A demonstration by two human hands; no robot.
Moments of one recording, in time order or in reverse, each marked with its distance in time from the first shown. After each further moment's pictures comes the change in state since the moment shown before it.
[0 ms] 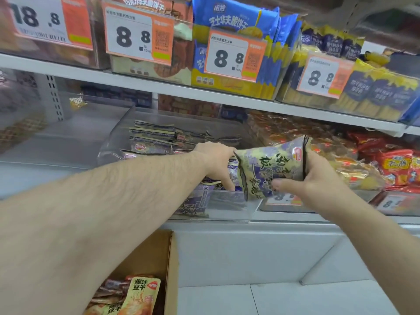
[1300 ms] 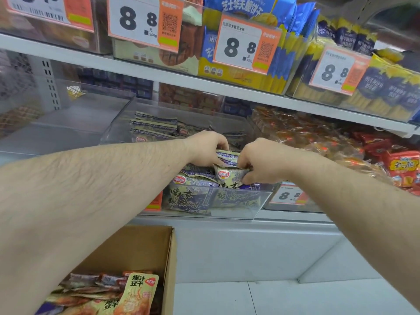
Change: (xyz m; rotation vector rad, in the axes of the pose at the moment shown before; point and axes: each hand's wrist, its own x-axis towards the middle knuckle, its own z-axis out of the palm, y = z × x) left_hand 0.015 -0.046 0.015 -0.324 0.143 0.099; right_hand 0.084 -0.030 0.050 -1.215 -0.552 -0.234
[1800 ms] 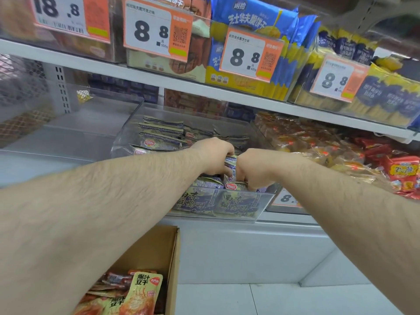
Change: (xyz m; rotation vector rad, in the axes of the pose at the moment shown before) left_hand -0.014 0.018 0.002 0.263 0.005 -0.052; right_hand 0.016 -0.018 -0.003 -0.160 -0.225 -0.007
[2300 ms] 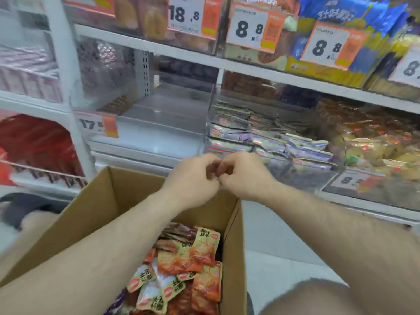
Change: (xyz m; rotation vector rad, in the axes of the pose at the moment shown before) left_hand -0.252 -0.056 0.017 -0.615 0.298 -0.371; right_hand -0.036 -0.197 -0.021 0.901 0.502 -0.070
